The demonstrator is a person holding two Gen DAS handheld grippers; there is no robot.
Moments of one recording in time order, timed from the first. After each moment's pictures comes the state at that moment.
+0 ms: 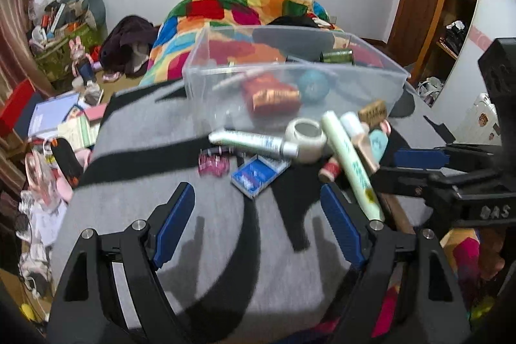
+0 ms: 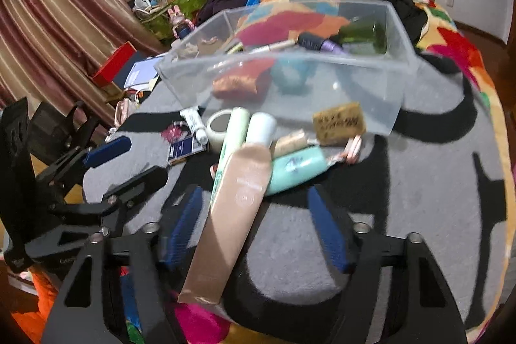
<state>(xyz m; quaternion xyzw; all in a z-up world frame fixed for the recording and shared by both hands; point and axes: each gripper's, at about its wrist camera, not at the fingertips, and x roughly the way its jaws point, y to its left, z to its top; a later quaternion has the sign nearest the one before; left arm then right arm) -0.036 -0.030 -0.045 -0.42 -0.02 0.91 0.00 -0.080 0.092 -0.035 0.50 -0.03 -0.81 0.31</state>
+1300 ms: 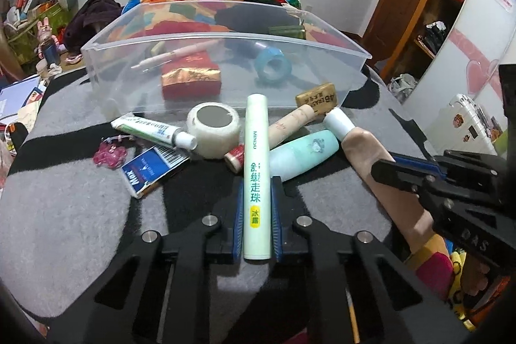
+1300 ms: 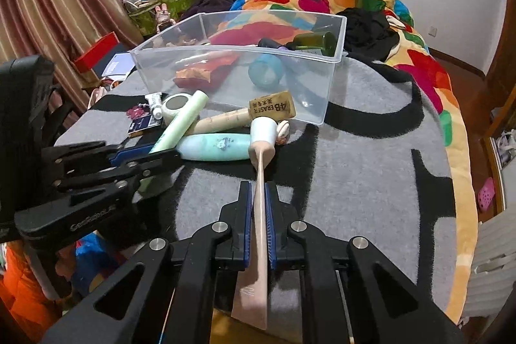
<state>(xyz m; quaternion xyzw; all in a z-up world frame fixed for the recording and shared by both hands) -0.060 0.026 -0.069 -0.45 -0.06 0.89 0.06 -0.068 0.134 -0.029 0.46 0.05 -0.85 0.26</state>
